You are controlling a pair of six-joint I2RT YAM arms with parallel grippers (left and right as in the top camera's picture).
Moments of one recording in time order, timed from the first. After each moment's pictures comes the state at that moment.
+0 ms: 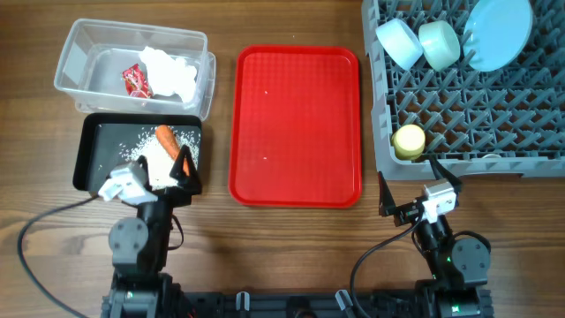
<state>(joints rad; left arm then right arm) -0.03 0.35 0.13 0.14 -0.03 -0.47 0.07 0.02 0.01 0.02 -0.21 -0.12</state>
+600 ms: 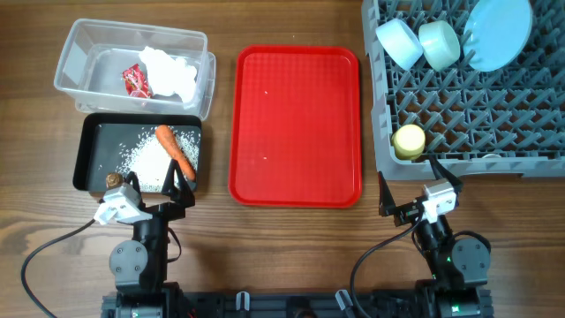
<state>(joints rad) 0.05 0.02 0.01 -0.03 -0.03 -0.47 0.07 0.02 0.01 0.01 -0.21 -0.12</state>
